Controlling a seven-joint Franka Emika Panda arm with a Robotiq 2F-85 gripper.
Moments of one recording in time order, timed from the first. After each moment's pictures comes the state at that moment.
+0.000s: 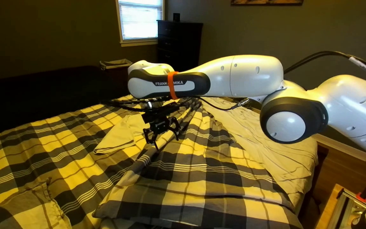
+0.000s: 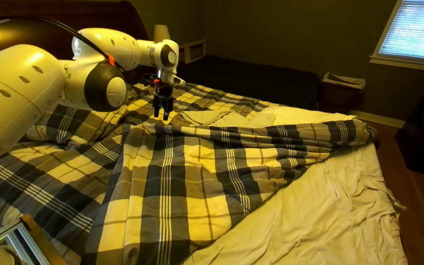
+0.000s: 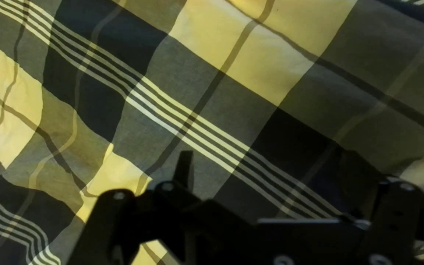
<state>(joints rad) 0.34 1.16 0.03 -0.63 -0.02 1.35 0.63</state>
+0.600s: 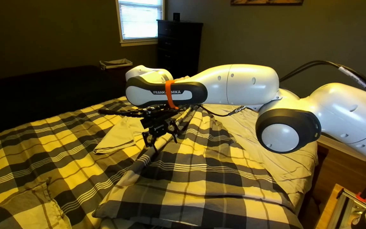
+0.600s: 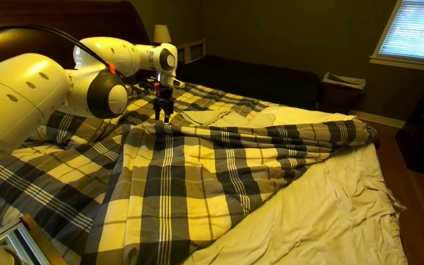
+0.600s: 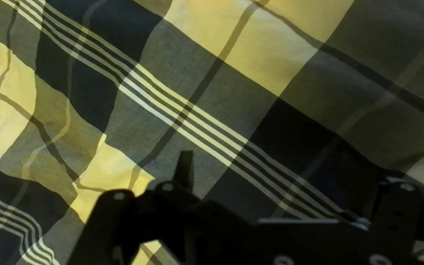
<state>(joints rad) 0.36 1.23 0.01 -0.54 -0.03 1.34 0.62</state>
